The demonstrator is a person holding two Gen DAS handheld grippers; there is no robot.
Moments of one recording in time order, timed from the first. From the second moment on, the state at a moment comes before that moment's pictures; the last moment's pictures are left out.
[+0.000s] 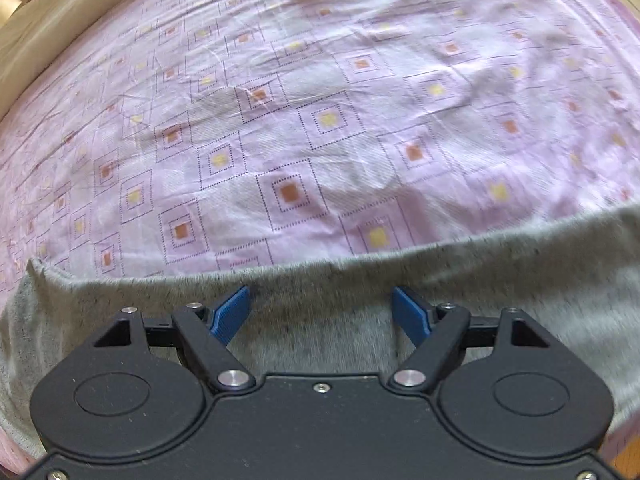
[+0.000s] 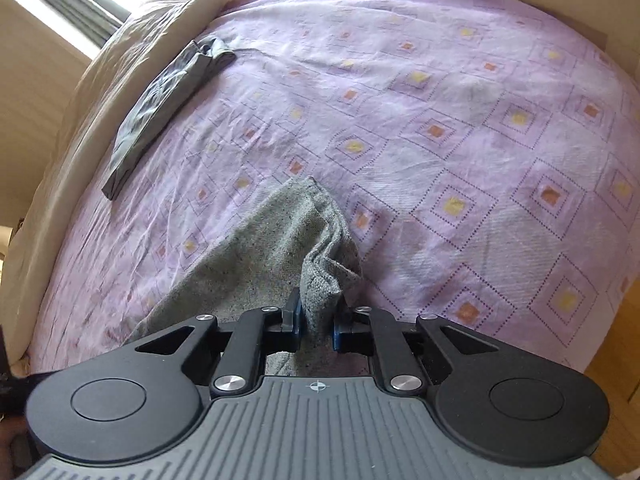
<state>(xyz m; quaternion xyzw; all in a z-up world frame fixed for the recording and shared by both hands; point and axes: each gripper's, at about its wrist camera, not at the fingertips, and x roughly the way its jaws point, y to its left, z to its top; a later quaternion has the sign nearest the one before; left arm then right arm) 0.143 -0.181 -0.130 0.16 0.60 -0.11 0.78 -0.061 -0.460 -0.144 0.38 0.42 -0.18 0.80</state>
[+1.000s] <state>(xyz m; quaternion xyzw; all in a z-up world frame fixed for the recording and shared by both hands) 0.055 -0.063 -0.101 0.09 0.61 -0.17 0.77 -0.032 -0.360 -0.047 0.17 0.38 -0.14 0.90</state>
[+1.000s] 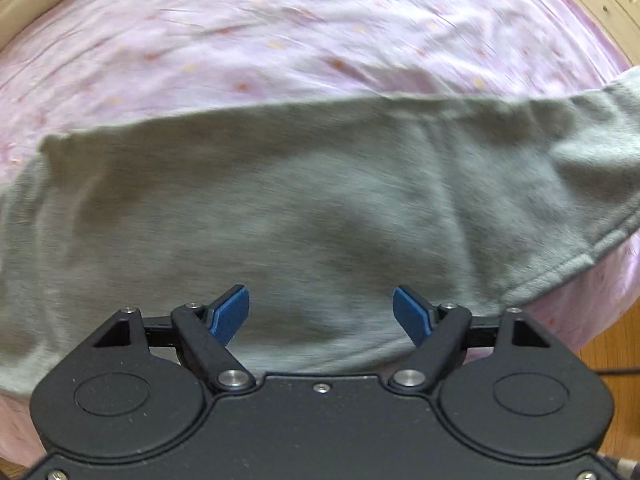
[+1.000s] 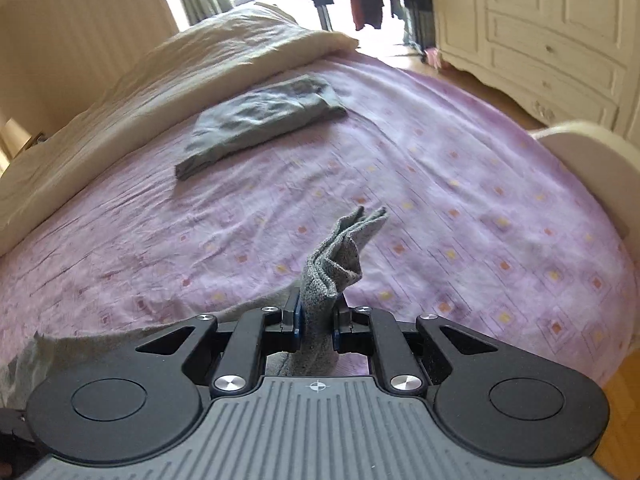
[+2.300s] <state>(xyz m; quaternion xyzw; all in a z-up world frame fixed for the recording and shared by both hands) 0.090 0.047 -0.115 0.06 0.62 -0.16 0.76 0.044 -0.156 -0.111 0.08 0.48 0.00 0.87</state>
